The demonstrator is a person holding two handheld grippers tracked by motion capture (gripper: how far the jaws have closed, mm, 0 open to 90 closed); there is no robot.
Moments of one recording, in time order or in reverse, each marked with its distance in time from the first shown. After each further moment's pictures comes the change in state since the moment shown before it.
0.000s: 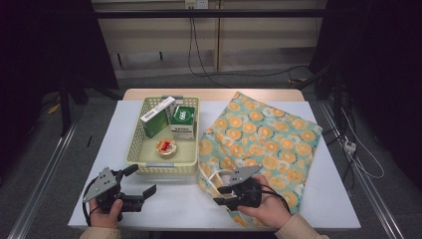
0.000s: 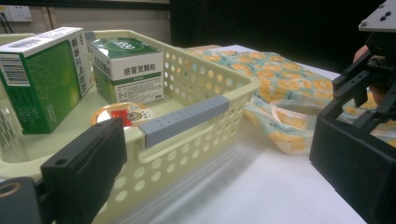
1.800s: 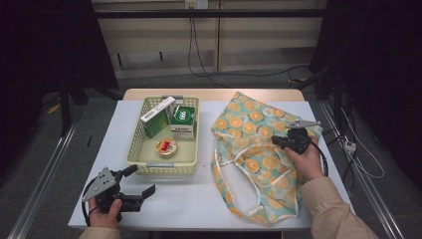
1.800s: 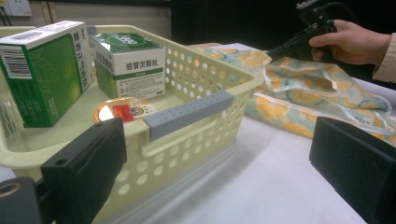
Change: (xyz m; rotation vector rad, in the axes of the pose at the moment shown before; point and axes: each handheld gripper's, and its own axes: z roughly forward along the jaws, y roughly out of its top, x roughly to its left) left arm 0.002 -0.002 -0.001 0.007 0.000 -0.018; right arm -0.184 -0.046 -0.085 -0.115 -0.495 0.337
